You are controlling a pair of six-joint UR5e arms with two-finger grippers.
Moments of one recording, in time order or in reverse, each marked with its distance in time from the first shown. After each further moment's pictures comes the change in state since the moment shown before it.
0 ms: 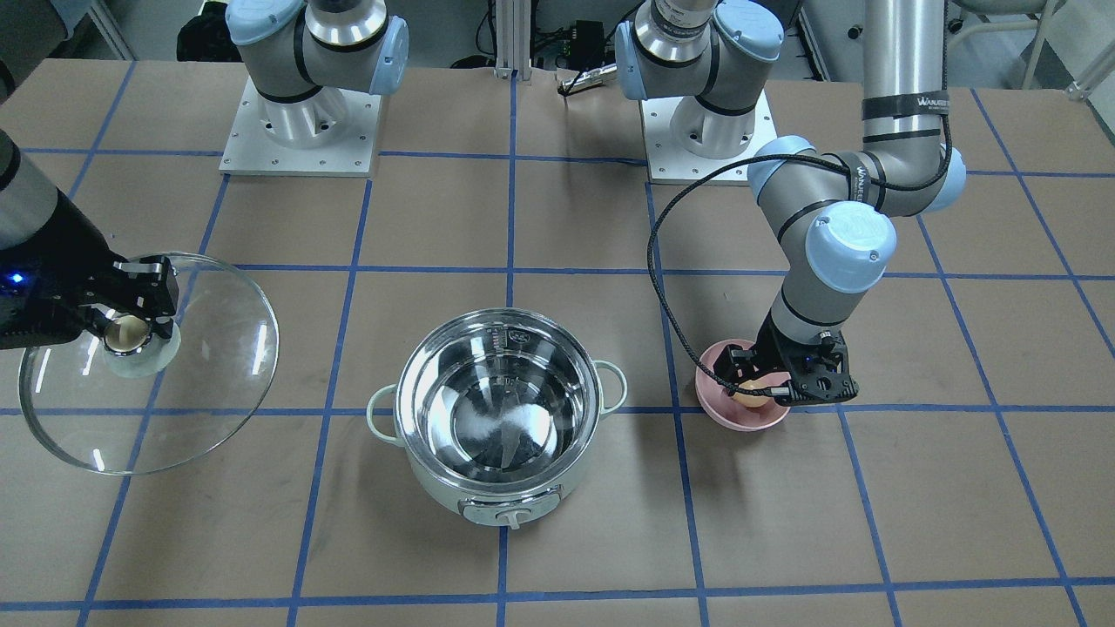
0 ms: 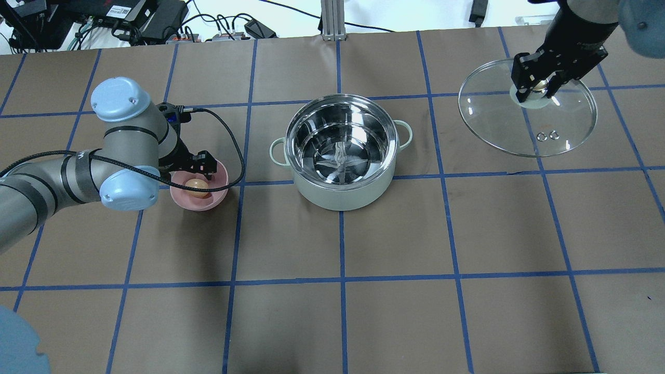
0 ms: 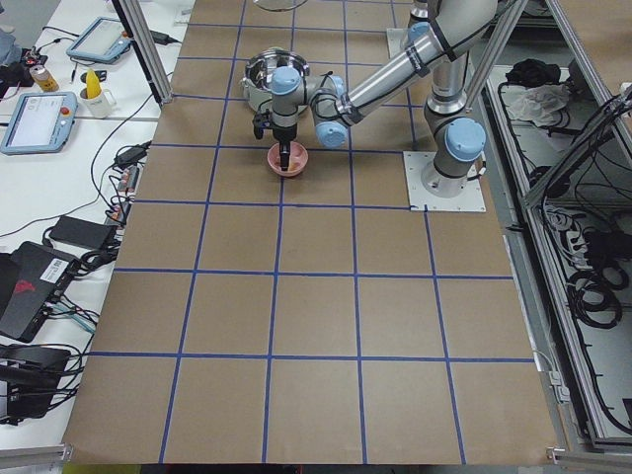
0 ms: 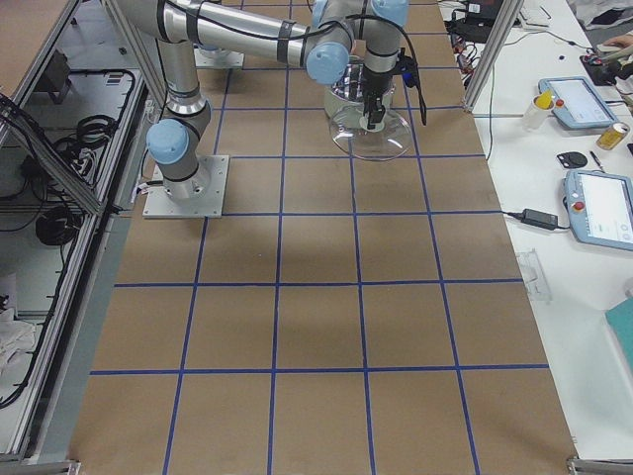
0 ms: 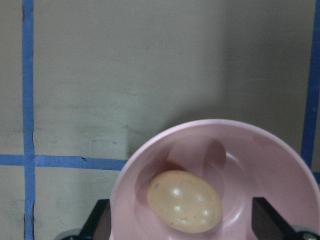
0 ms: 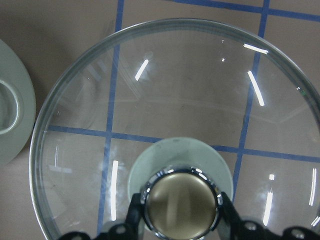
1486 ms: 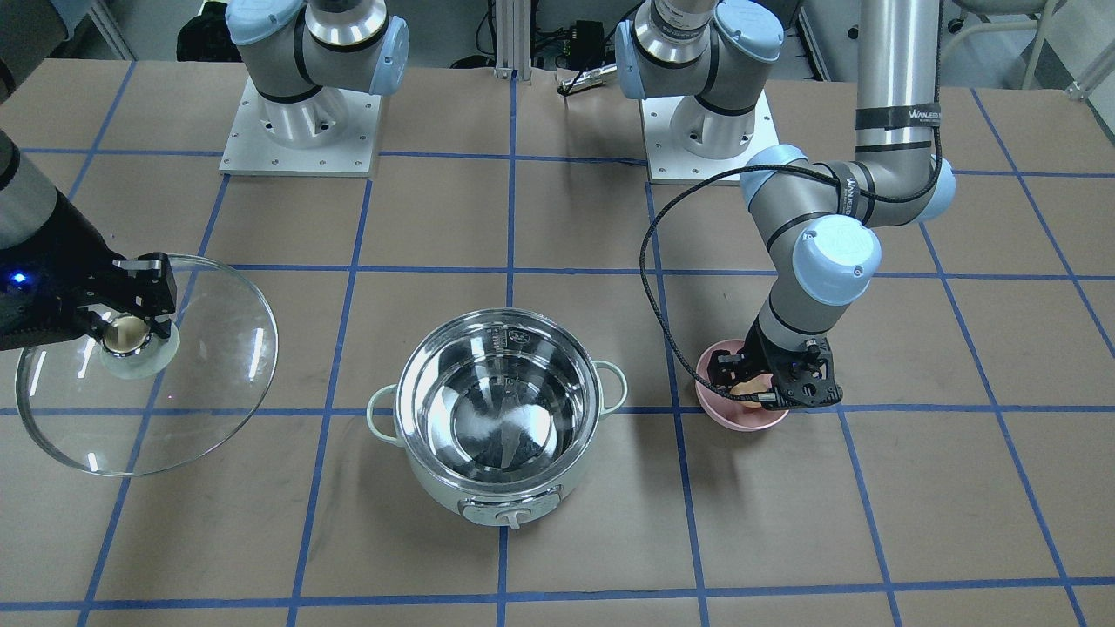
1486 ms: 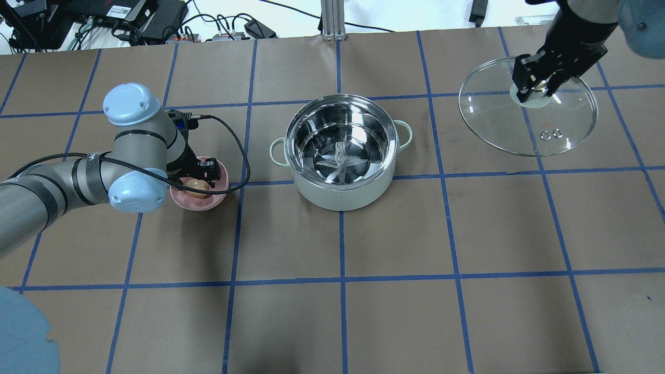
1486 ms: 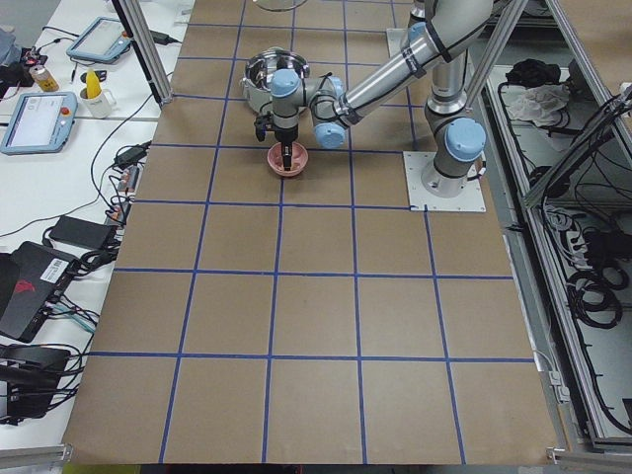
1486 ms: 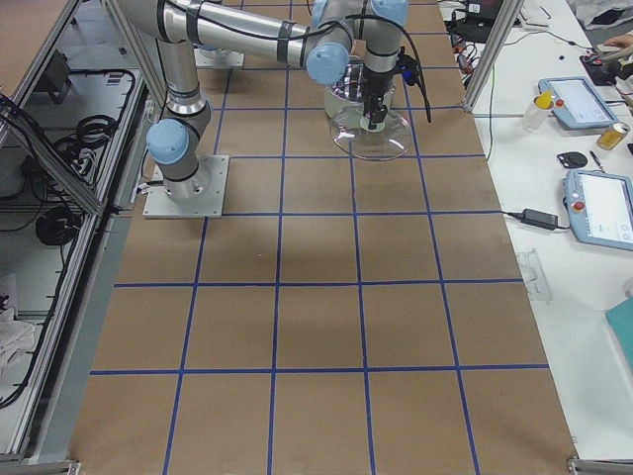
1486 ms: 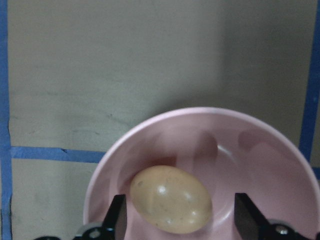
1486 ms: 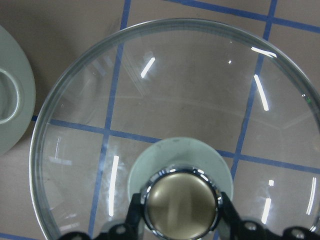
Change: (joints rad) left arm -0.014 -0.030 -0.004 -0.009 -0.005 -0.027; right arm 0.000 0.000 0.002 -0.008 -0.003 -0.069
